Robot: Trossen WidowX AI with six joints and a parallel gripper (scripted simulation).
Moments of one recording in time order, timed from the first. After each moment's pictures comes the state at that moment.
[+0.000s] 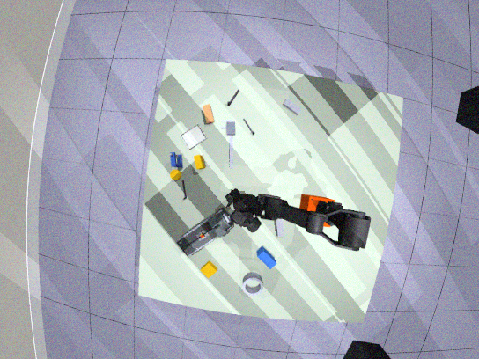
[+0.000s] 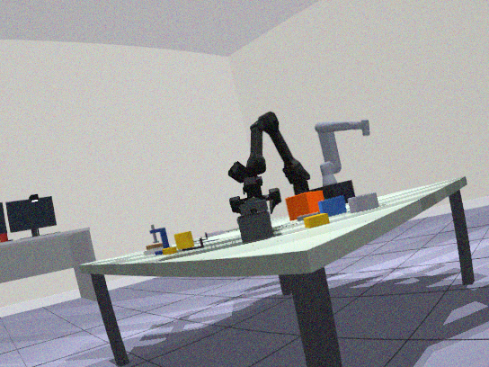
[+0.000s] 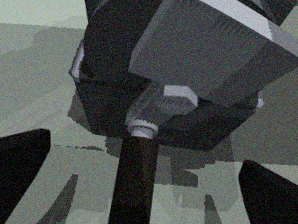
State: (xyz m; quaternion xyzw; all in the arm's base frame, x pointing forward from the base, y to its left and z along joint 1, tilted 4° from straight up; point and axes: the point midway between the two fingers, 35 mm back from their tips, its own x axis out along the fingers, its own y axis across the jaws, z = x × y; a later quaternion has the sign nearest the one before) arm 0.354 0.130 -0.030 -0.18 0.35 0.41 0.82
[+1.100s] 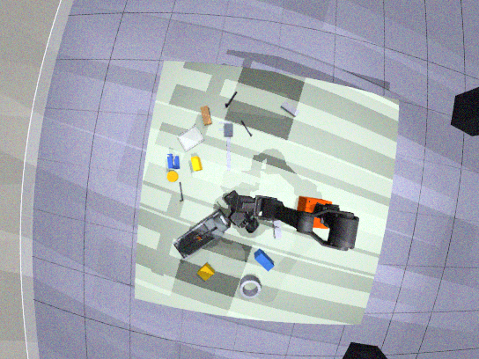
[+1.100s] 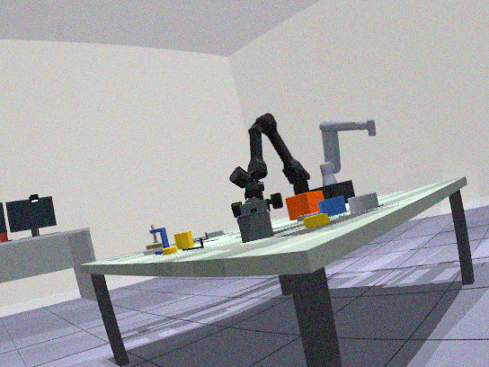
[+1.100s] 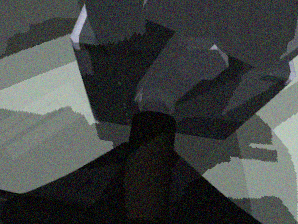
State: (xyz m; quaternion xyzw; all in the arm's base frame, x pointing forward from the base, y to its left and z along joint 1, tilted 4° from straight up) arm 0.350 0.129 -0.051 -0.18 0.36 0.41 0.82
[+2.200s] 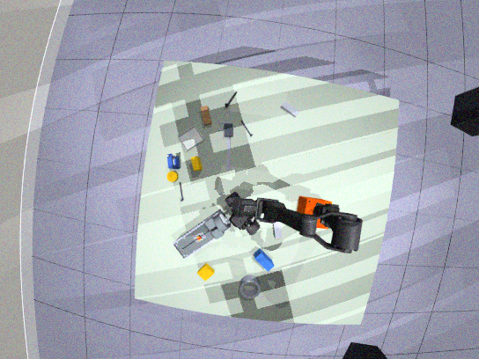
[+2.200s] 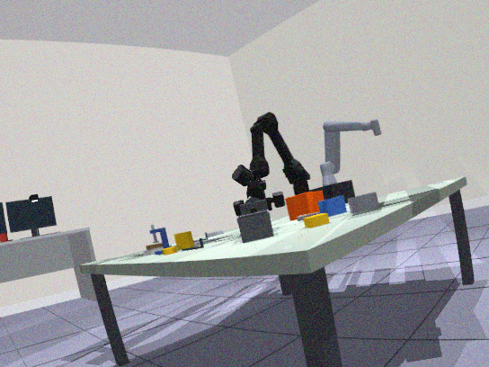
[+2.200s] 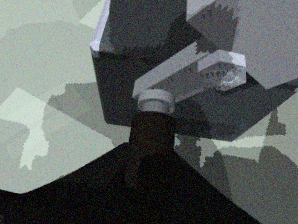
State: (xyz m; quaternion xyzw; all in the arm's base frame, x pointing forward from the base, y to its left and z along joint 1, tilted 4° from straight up) arm 0.344 0.134 -0.047 -0.18 0.36 0.41 0.82
